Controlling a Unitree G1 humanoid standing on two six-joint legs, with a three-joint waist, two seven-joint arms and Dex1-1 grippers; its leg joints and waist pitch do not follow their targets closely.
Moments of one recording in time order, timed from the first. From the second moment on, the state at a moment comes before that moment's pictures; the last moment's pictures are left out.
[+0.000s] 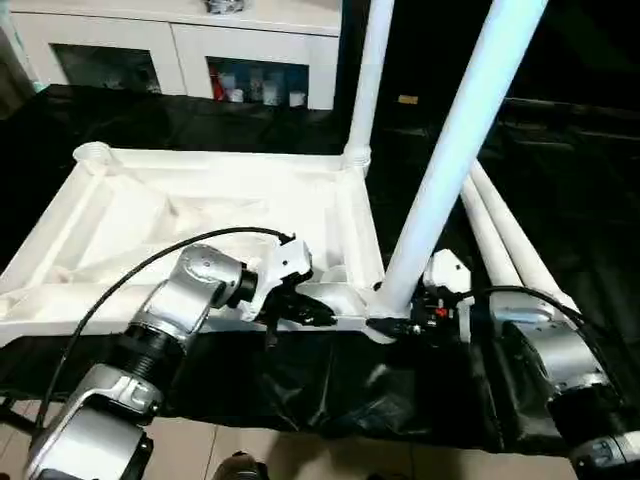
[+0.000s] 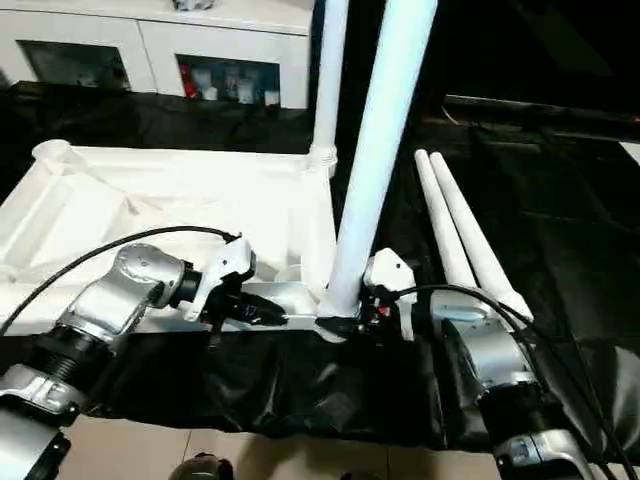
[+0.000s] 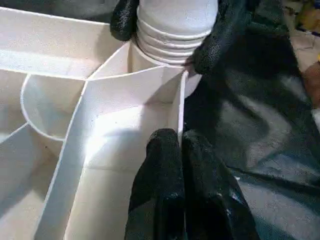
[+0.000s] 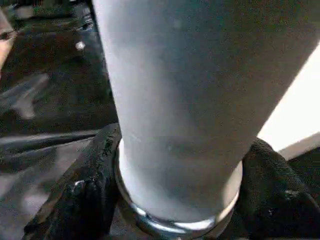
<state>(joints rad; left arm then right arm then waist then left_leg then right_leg) -0.62 0.32 -0.31 0.51 -0.01 0.25 -1.22 -0.38 -0.36 0.13 0.45 0.15 0.08 1.07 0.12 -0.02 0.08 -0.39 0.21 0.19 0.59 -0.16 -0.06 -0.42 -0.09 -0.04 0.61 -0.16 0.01</state>
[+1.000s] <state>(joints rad) -0.62 0.27 -0.29 0.50 0.03 0.24 -1.07 -0.46 -0.23 0.09 0.58 0.09 -0.01 0.80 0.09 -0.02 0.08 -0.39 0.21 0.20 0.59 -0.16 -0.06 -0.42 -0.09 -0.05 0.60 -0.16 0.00</state>
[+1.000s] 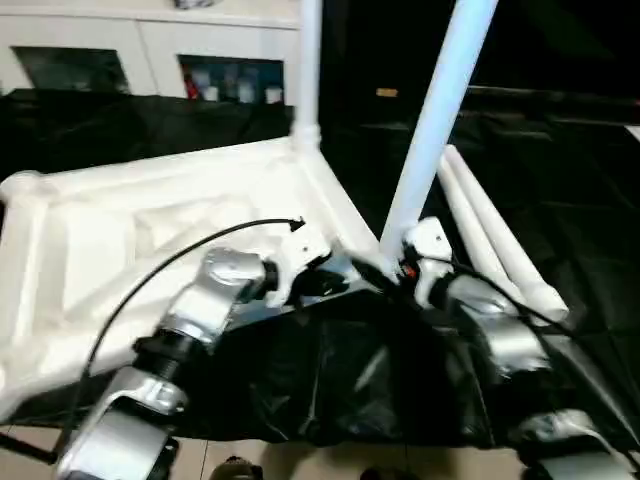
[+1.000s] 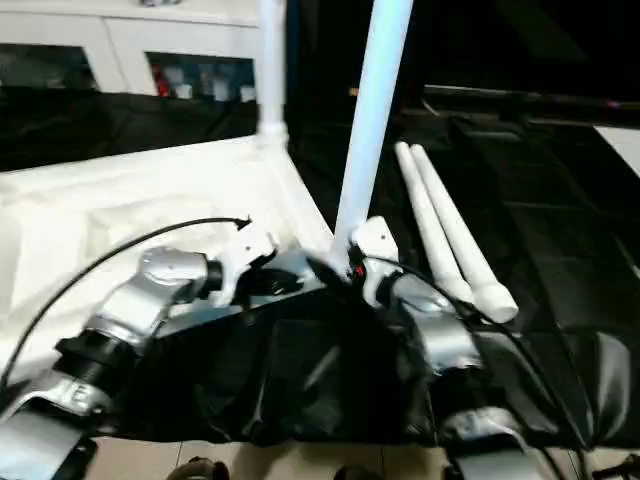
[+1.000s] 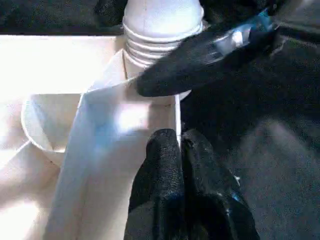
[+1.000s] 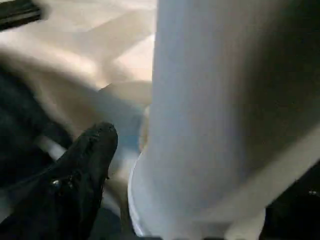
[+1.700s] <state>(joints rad) -0.62 0.36 -0.32 0.51 -0.02 0.22 -1.32 -0.39 -0.38 0.16 0.43 0.19 0.08 1.16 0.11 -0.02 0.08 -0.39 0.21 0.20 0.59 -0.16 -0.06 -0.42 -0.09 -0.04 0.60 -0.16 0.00</state>
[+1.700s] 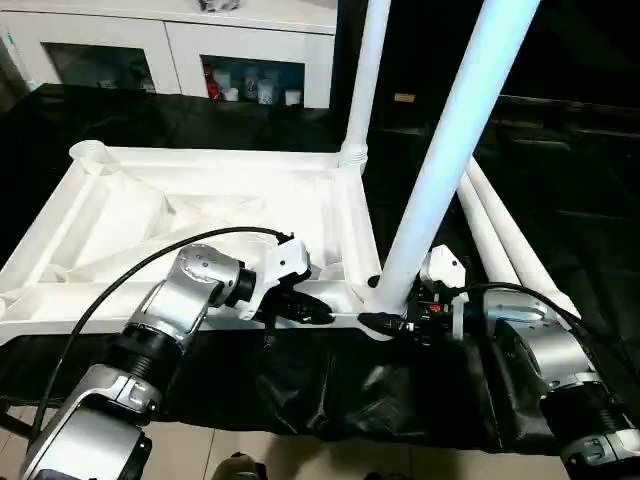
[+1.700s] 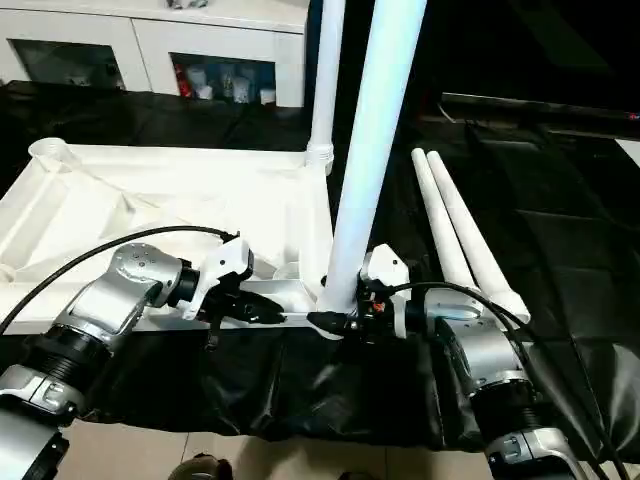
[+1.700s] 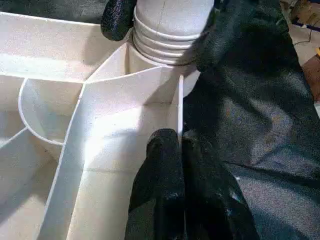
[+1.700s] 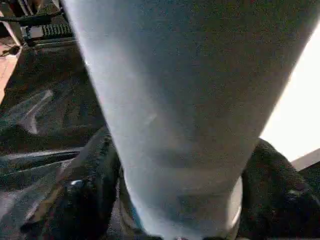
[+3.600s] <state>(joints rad) -0.62 0.34 -0.33 0.53 -0.01 0.21 -1.30 -0.38 -0.37 0.17 0.44 0.18 0.10 1.12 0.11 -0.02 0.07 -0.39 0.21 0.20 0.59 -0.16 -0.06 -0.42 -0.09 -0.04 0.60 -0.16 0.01</state>
